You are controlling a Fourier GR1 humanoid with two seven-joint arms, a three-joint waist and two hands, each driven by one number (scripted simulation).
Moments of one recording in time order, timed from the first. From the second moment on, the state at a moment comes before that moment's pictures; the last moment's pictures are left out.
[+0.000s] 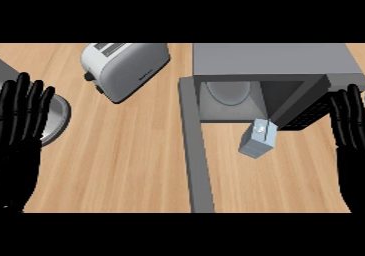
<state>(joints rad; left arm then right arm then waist) -0.03 0.12 -0.02 -2.10 0.01 0.02 0.03 0.03 -0.06 -0.01 -2.10 -0.01 0.01 -0.02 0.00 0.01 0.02</state>
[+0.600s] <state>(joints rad) 0.17 0.02 -0.17 -2.22 -0.06 0.21 0.05 0.06 -0.01 0.17 -2.26 0.14 -0.07 0.15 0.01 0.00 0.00</state>
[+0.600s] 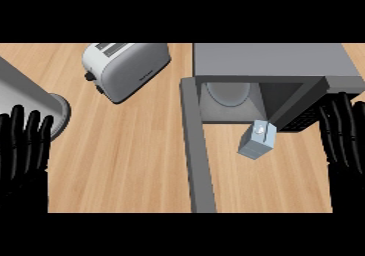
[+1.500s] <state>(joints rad) 0.74 0.06 -0.23 -2.42 0.09 0.08 -0.25 0.22 -0.01 0.36 -2.24 0.35 -0.19 0.07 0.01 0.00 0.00</state>
